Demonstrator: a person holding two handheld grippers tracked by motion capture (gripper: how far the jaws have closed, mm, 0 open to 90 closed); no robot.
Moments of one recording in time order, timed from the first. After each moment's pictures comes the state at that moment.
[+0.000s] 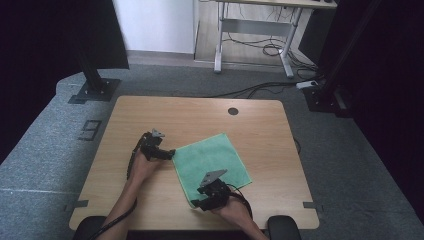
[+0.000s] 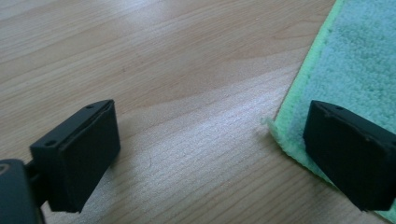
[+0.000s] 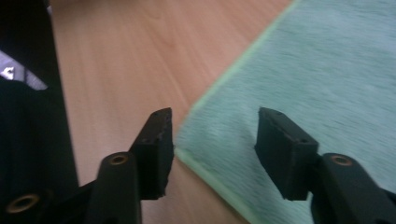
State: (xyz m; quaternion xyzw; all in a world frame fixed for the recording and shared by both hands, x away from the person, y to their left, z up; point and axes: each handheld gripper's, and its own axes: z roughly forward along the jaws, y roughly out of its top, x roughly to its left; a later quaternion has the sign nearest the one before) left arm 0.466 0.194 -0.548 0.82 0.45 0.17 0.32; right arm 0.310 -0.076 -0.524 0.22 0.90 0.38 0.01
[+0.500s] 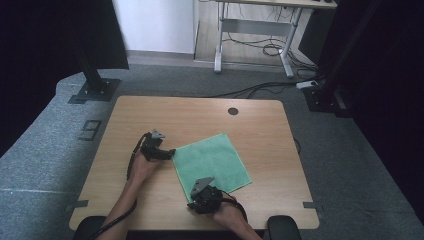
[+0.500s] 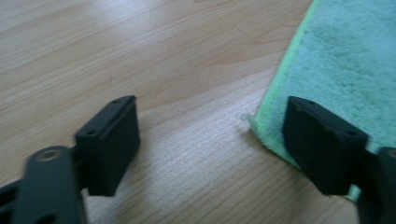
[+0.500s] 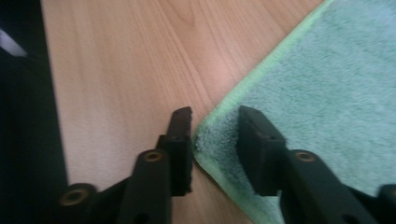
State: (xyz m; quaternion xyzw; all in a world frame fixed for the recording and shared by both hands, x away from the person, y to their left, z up) left arm 0.461 0.194 -0.547 0.82 0.42 0.17 0.34; right arm 0.297 -0.053 -0.533 0.17 0.93 0.33 0.05
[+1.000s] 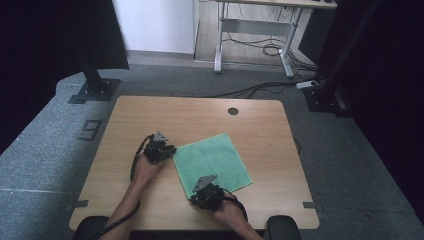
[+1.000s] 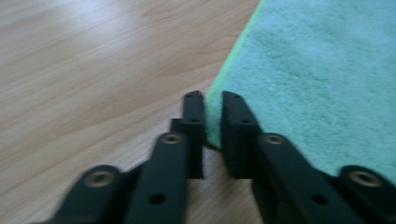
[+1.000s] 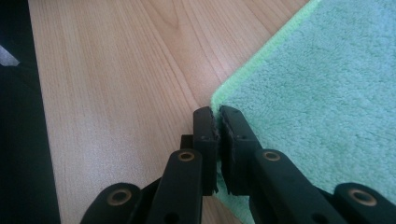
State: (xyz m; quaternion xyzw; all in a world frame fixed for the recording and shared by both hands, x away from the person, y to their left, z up) left arm 0.453 0.183 -0.546 0.83 0.38 0.13 0.37; right arm 0.303 -0.058 -0.535 0.20 0.92 0.34 0.04
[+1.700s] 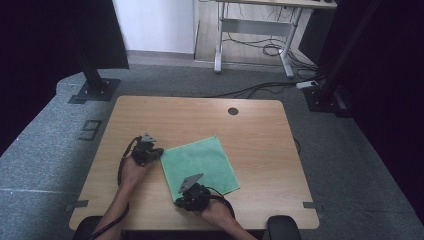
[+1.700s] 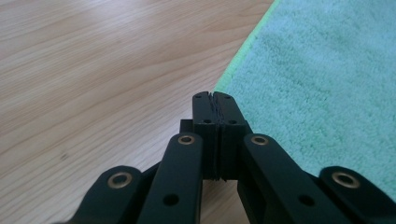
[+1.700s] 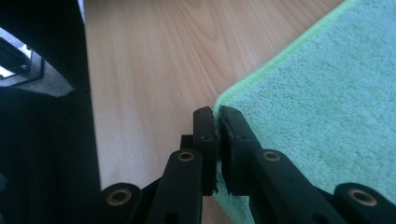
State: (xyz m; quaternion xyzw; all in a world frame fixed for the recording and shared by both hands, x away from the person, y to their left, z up) left arm 0.437 0.224 -0.536 0.83 0.42 0.14 0.35; right arm 0.301 -0.018 -0.529 0.16 0.92 0.36 -0.01
